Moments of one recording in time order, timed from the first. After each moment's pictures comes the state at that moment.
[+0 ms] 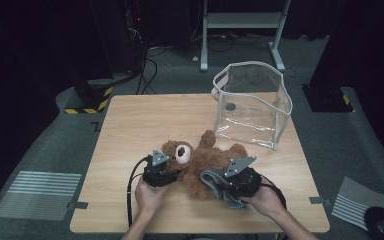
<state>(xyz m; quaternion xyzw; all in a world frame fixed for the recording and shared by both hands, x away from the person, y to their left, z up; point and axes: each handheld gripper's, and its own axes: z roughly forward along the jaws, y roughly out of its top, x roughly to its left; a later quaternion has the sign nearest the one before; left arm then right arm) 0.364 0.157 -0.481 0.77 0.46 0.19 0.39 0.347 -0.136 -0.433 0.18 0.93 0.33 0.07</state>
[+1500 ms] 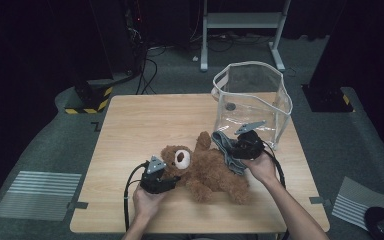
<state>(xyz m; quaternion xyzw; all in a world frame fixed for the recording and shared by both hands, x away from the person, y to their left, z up) 0.347 0.166 -0.487 0.78 0.44 0.16 0.42 0.452 -0.154 -0.432 0.32 0.87 0.38 0.08</state>
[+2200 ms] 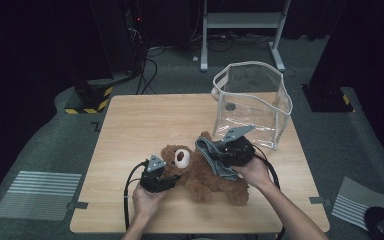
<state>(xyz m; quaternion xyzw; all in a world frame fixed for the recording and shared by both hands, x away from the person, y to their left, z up) 0.350 0.165 -0.484 0.78 0.44 0.16 0.42 0.417 -0.119 -0.401 0.22 0.89 0.40 0.08</state>
